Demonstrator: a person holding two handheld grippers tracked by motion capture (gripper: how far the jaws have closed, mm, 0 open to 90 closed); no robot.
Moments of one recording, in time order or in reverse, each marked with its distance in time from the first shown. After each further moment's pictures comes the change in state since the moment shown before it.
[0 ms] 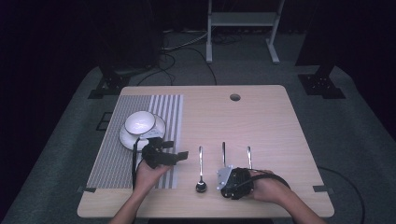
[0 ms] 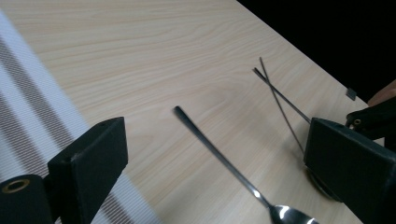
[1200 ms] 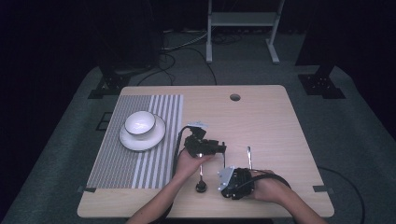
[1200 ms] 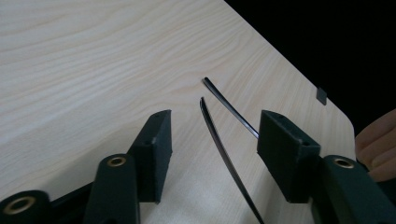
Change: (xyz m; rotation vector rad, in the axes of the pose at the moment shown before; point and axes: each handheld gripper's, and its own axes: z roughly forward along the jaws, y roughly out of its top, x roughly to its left) left arm -0.035 0.033 0.119 0.133 -0.154 -0.016; right arm 0.001 -0.003 0.000 -0.027 -0.007 -0.021
